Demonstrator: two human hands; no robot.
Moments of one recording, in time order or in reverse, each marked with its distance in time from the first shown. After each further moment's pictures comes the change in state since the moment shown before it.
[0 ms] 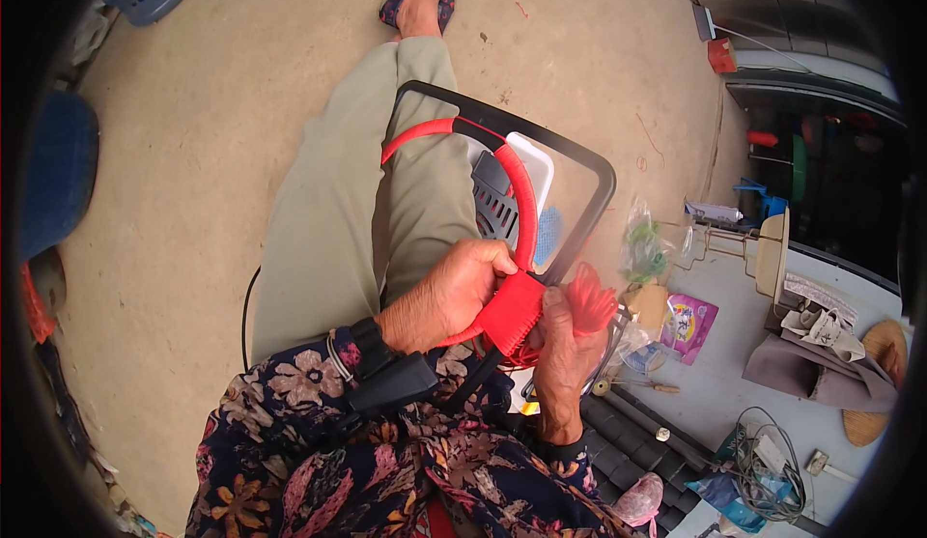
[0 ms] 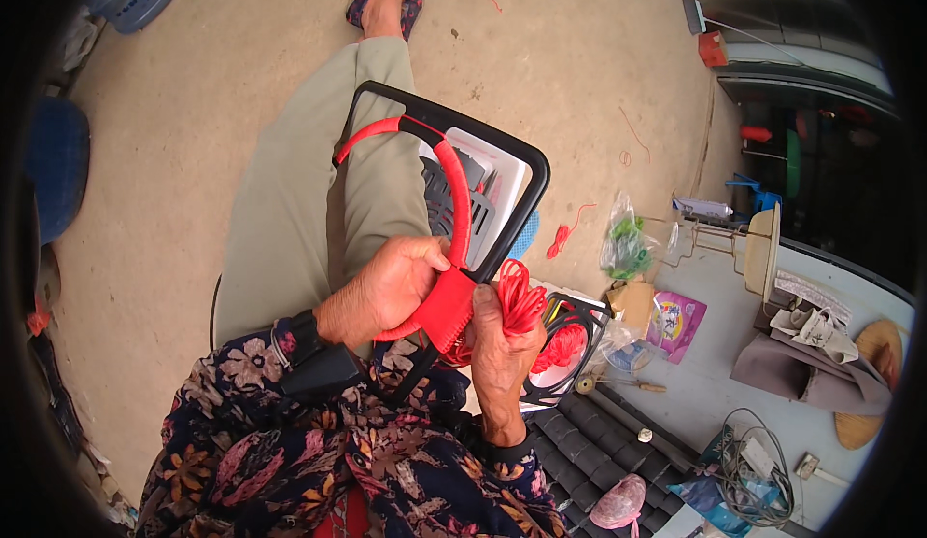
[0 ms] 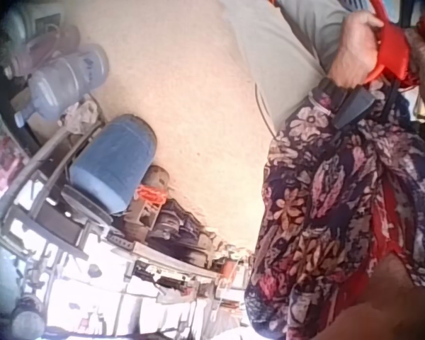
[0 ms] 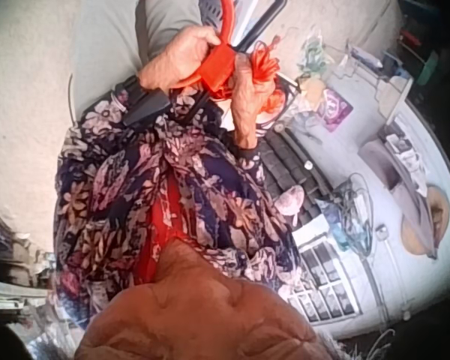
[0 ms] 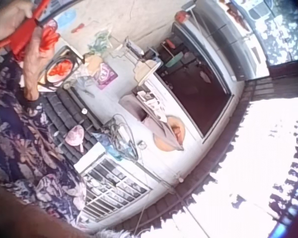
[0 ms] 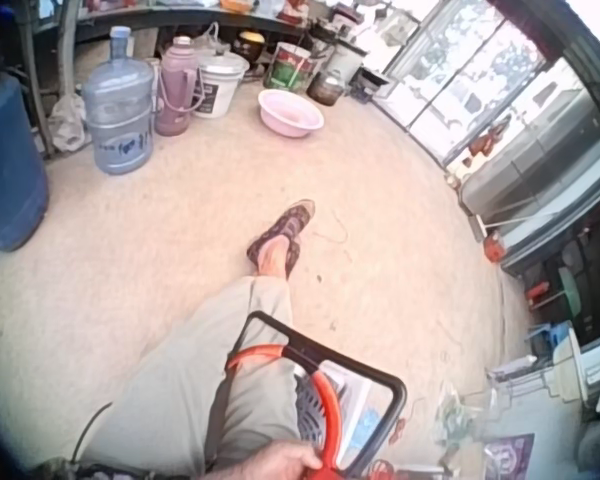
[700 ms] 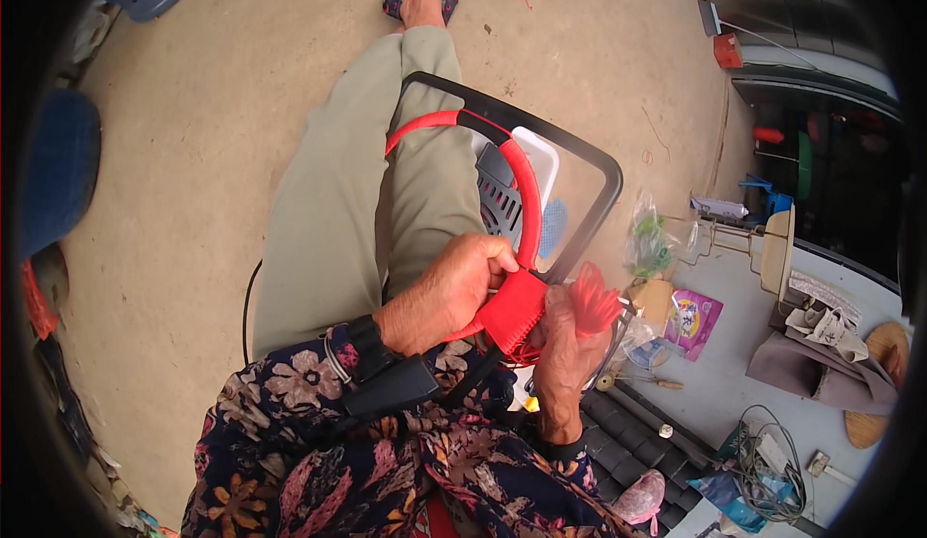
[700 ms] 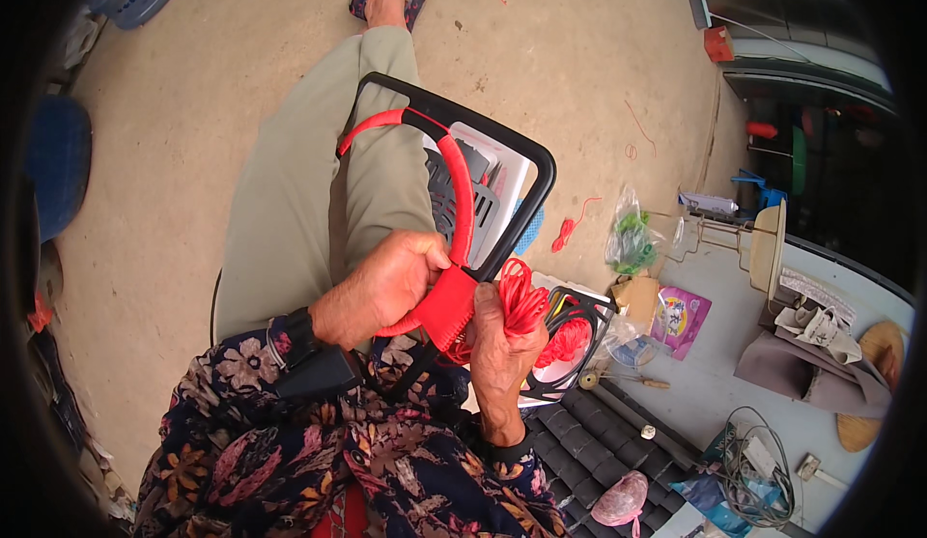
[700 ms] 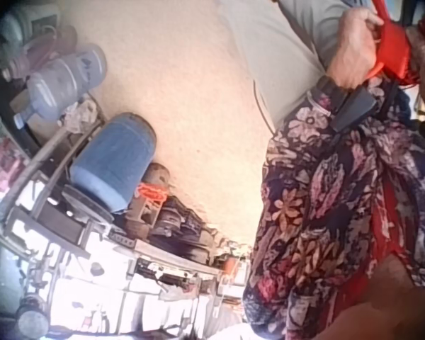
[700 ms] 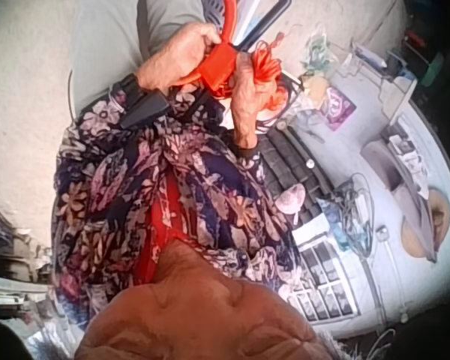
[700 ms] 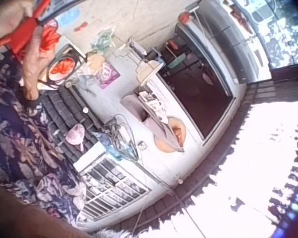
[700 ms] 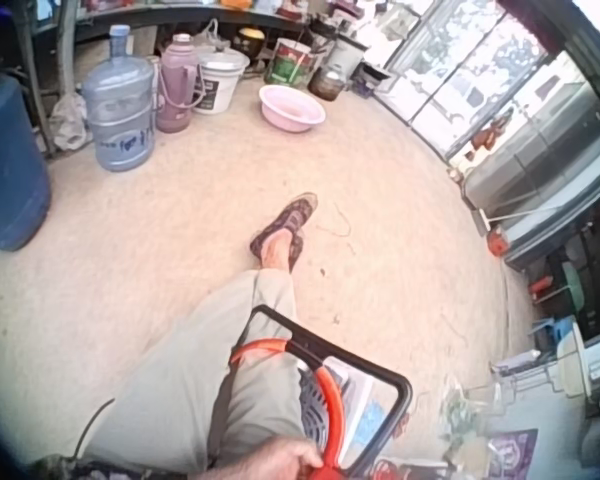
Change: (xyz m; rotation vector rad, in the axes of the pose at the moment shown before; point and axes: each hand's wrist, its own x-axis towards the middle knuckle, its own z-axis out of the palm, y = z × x) left_hand -0.002 -0.001 0.001 0.156 0.238 0.068; right_hand -0.001 0.012 -0.004 -0.003 -0.029 -0.020
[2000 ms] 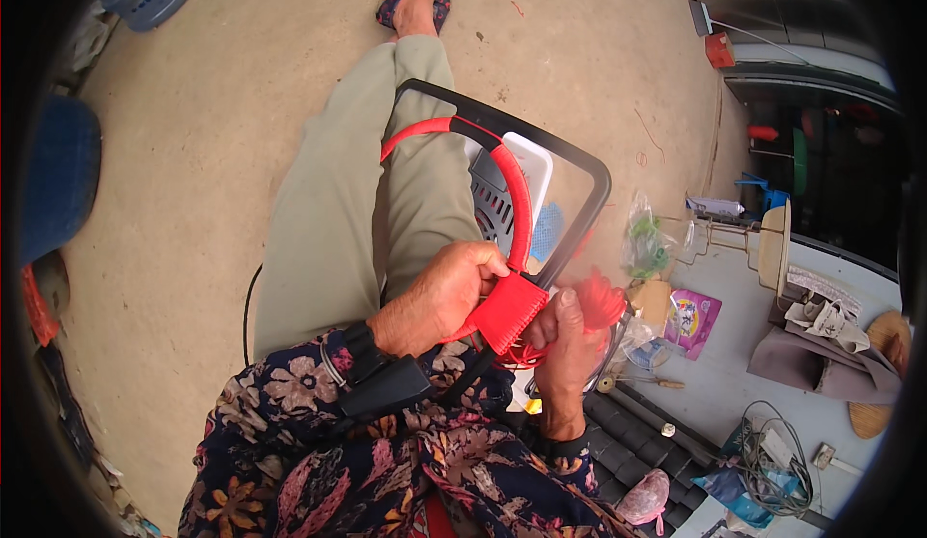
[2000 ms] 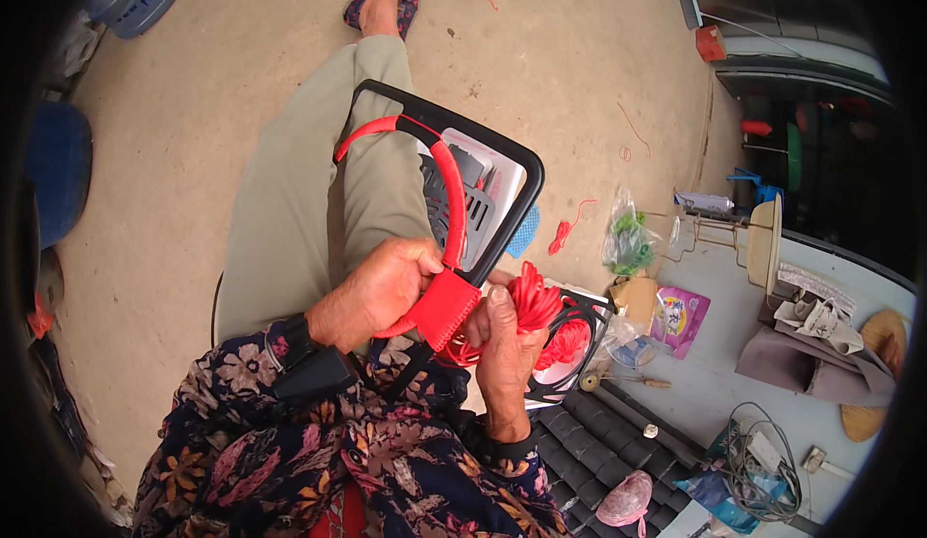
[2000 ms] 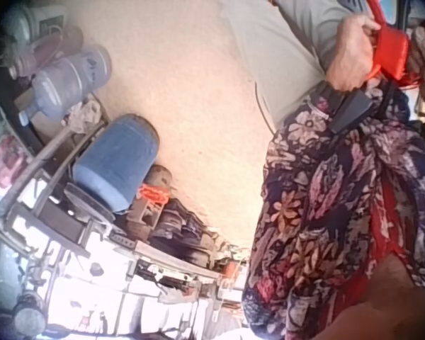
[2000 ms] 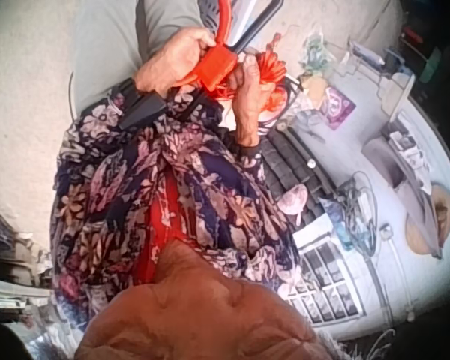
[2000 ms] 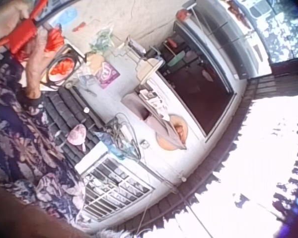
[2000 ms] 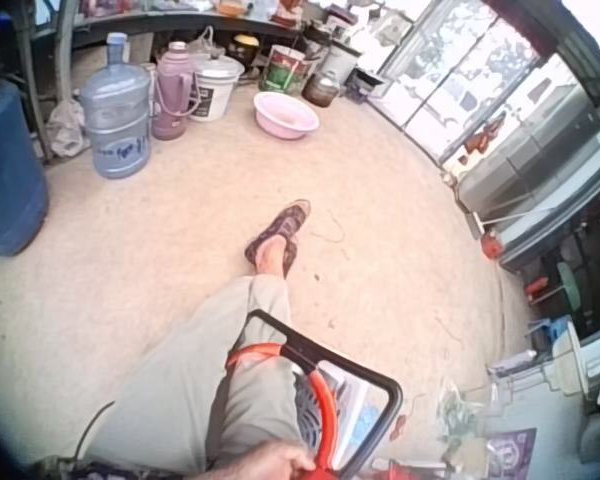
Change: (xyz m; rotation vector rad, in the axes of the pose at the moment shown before) left_hand -0.009 -0.001 0.000 -0.003 0.012 -0.004; right_hand 0.004 0.005 -0.006 0.358 -0.106 0.057
